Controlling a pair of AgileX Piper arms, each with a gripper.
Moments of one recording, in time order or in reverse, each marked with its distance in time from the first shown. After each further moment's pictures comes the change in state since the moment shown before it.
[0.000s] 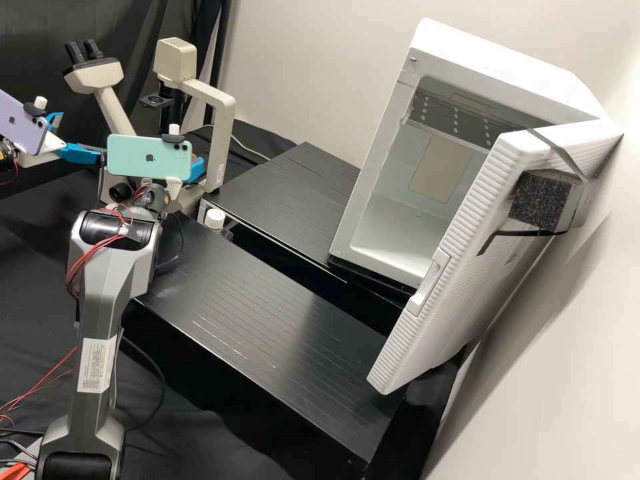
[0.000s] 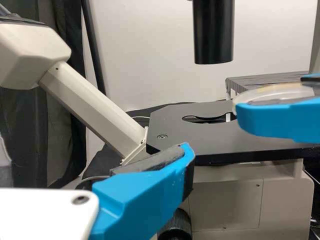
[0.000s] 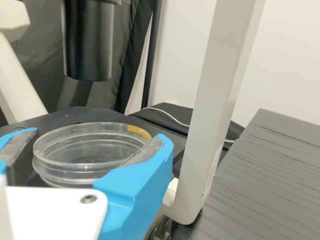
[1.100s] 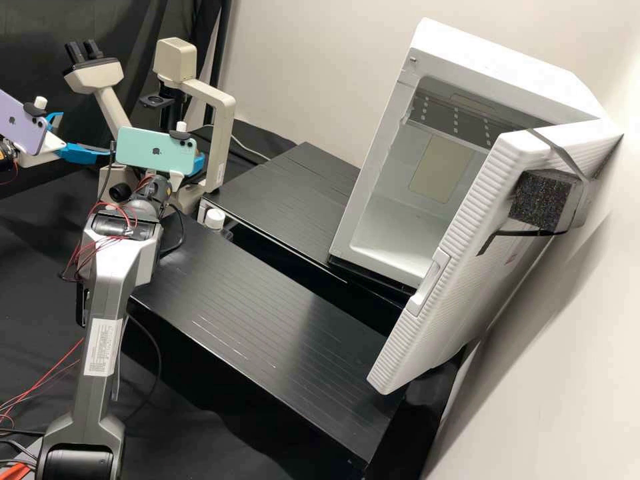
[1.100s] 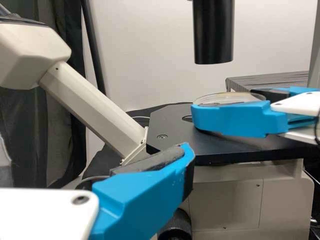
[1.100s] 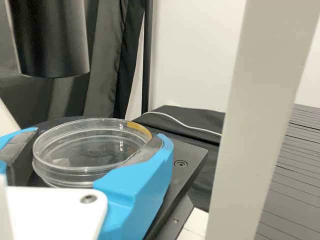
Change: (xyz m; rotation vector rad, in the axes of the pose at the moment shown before) left arm 0.000 0.000 0.000 0.000 0.000 0.000; right arm 0.067 -0.022 0.006 0.085 -0.012 0.010
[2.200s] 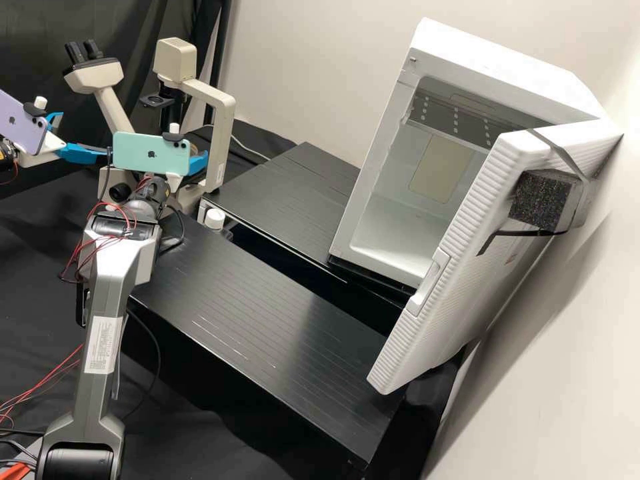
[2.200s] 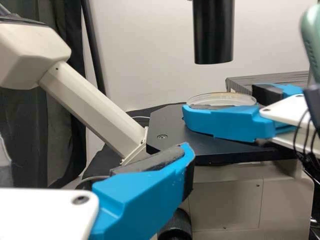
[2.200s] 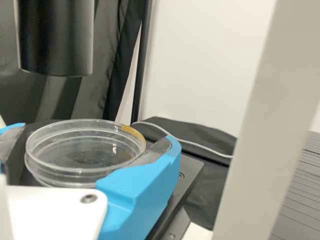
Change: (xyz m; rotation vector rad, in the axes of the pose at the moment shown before) left arm 0.000 0.000 0.000 0.000 0.000 0.000; right arm 0.004 -0.010 0.004 -0.078 -0.025 -0.014
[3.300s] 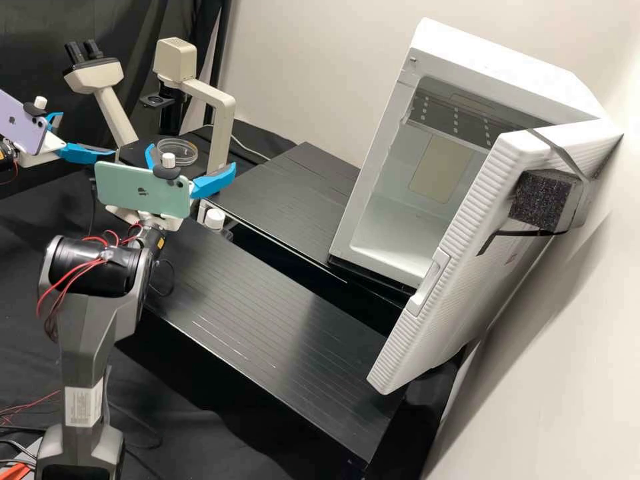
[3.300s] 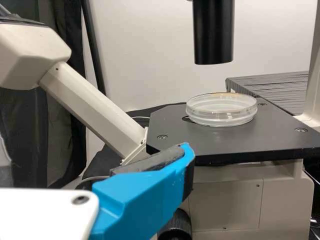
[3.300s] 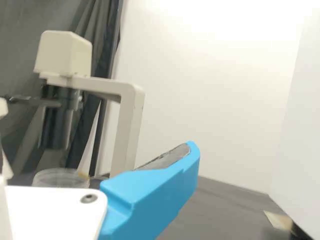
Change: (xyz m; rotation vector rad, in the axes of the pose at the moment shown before) left arm 0.000 0.000 0.000 0.000 0.000 0.000; right arm -0.228 0.057 0.012 -0.051 0.141 0.366
